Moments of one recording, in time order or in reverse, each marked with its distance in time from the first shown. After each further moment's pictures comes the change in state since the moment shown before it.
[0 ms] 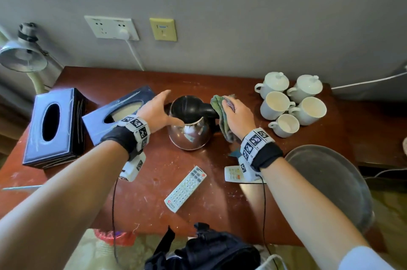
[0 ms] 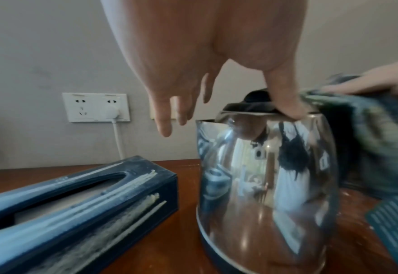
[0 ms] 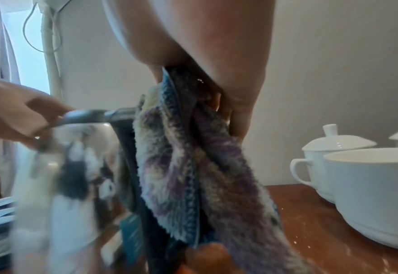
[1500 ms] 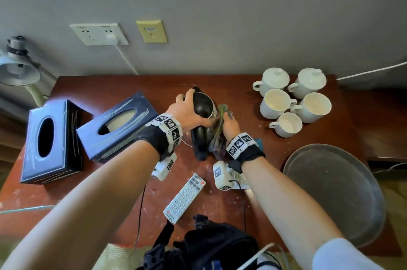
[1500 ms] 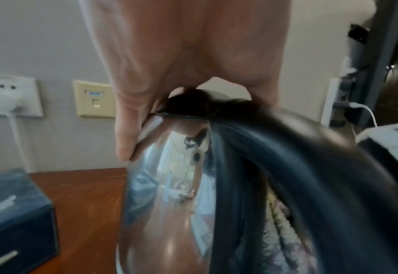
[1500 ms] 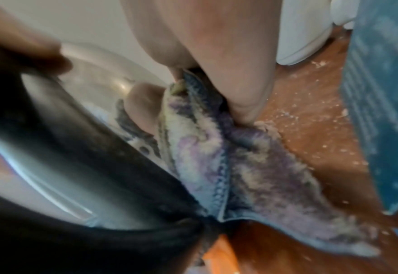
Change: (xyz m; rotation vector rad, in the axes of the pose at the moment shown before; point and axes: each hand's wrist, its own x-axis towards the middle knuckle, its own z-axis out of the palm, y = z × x) left_hand 0.045 0.070 0.051 0.155 -0.065 -0.004; right_hand 0.033 0.030 0.048 0.617 0.008 0.608
